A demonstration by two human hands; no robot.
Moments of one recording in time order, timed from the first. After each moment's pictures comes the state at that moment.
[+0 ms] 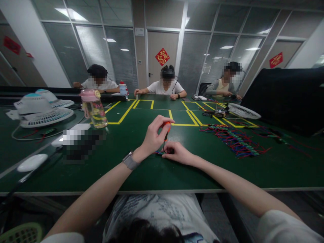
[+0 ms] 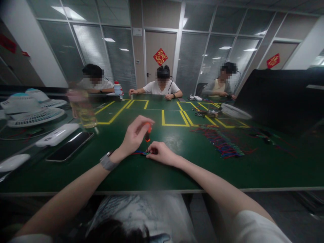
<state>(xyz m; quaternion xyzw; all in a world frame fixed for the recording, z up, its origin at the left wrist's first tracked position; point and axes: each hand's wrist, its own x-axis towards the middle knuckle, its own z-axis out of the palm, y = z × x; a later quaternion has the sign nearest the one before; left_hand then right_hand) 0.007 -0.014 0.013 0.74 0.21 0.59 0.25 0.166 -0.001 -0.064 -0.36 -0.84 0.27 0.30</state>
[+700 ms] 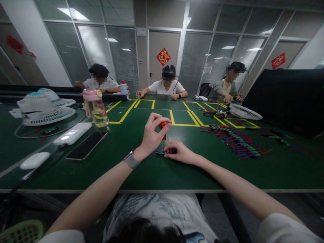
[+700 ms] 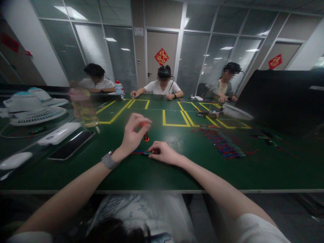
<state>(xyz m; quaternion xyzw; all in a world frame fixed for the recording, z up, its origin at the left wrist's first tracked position) 0.002 -0.001 0.006 0.74 0.23 0.62 0.08 0.173 0.000 -0.061 -0.33 -0.86 0.27 0.29</state>
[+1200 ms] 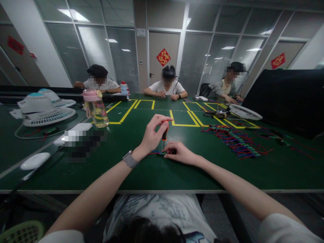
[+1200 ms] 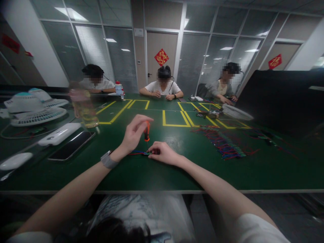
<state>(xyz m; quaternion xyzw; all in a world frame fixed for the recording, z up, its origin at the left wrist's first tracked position) -0.001 0.001 0.006 0.75 0.22 0.59 0.20 0.172 0.000 -0.061 -0.33 -0.86 0.27 0.29</state>
